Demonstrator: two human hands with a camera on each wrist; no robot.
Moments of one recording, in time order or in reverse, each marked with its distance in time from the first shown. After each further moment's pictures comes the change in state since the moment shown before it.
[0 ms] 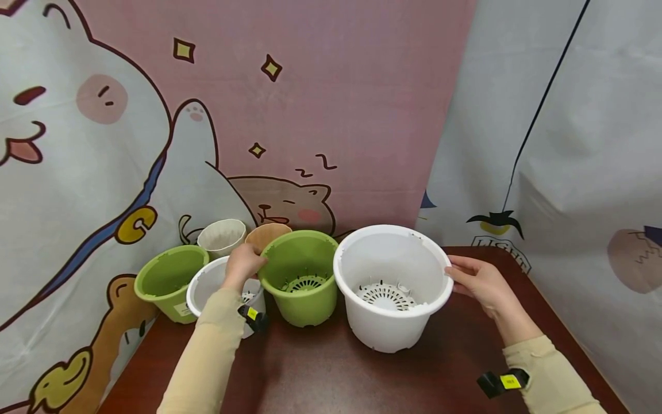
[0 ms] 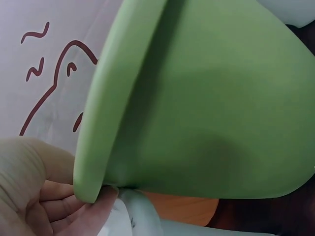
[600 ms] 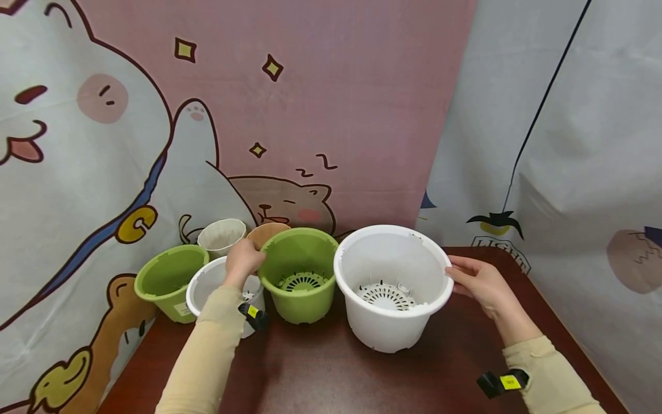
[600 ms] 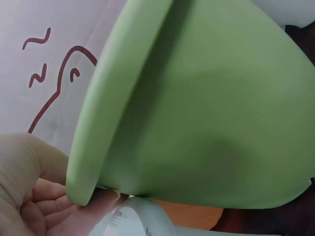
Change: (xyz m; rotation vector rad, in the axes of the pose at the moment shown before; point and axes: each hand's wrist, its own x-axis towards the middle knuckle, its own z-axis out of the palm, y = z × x) left_hand 0.002 0.007 -0.005 0.056 0.053 -0.012; right_hand 0.000 0.001 0.002 -0.017 0.011 0.002
